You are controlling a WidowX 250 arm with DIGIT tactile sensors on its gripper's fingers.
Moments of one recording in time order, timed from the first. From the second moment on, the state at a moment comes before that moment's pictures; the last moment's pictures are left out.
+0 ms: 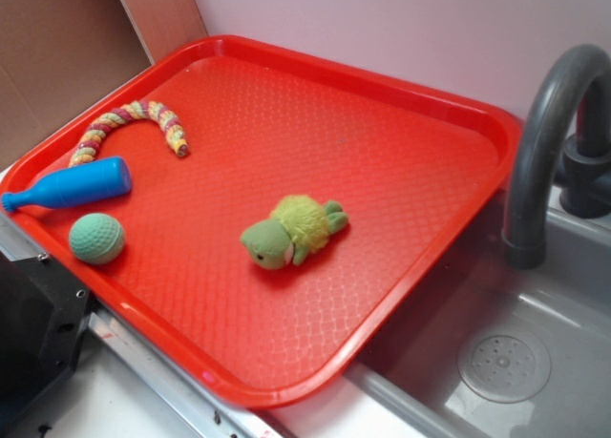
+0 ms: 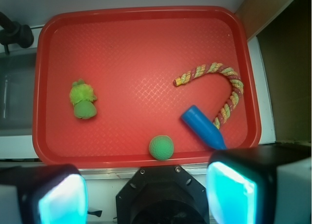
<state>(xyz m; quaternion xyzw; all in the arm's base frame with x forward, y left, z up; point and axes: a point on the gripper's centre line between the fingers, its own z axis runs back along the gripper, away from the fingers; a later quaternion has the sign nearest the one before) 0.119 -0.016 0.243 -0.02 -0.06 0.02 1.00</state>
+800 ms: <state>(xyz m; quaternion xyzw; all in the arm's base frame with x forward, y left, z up) 0.121 0.016 0.201 0.02 -0.08 -0.03 1.00</state>
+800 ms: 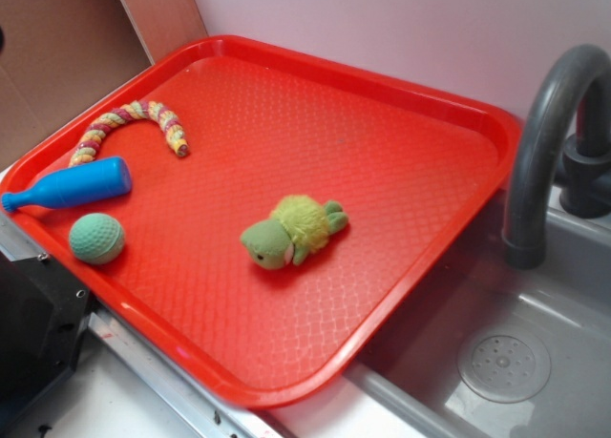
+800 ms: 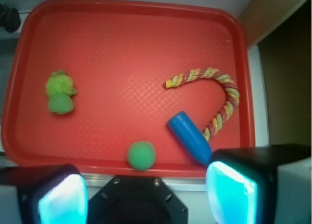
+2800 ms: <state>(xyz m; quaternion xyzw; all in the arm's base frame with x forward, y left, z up) 0.152 0.074 0.009 0.09 0.05 -0.30 0.95</state>
